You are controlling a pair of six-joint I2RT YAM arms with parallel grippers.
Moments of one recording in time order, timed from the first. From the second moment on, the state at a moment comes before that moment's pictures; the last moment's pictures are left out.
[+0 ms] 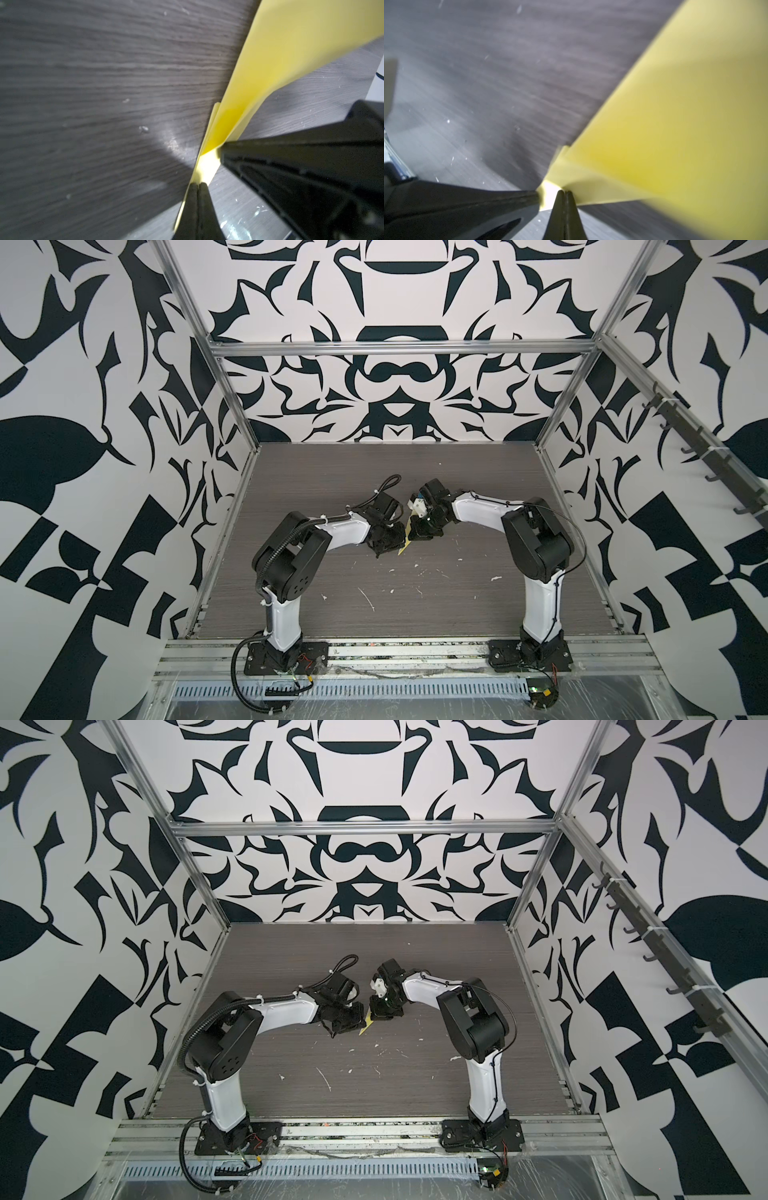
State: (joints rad) left arm -0.69 1.89 1.09 -0.28 0.33 -0.82; right arm 0.52 2.00 1.29 -0.53 -0.43 0.38
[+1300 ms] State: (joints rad) left arm -0.69 1.89 1.10 -0.30 0.33 -0.81; right arm 0.42 2.06 1.37 -0.53 -0.46 0.31
